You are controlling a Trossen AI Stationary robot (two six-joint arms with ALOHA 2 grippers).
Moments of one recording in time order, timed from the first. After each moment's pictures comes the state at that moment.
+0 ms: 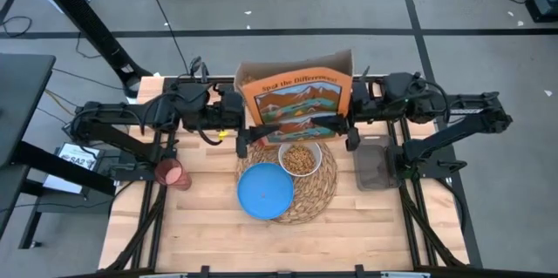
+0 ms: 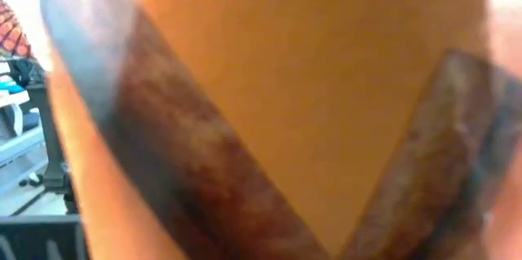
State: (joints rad) left arm -0.08 1.31 1.43 -0.09 -0.15 0.02; right arm 0.07 1.12 1.27 -0.12 0.00 0.08
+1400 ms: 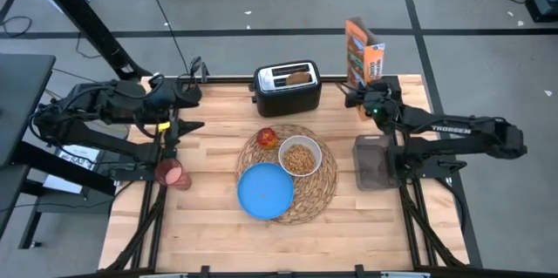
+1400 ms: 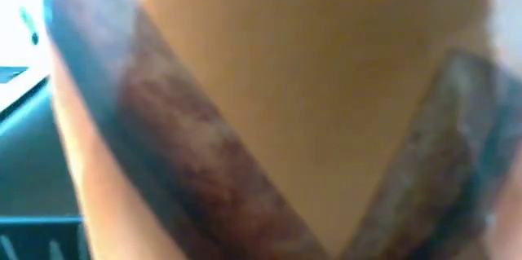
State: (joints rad) left arm -0.08 0.88 1.43 -1.03 -0.29 -0.33; right arm -0.39 0.87 0.47 -0.09 0.99 0.44
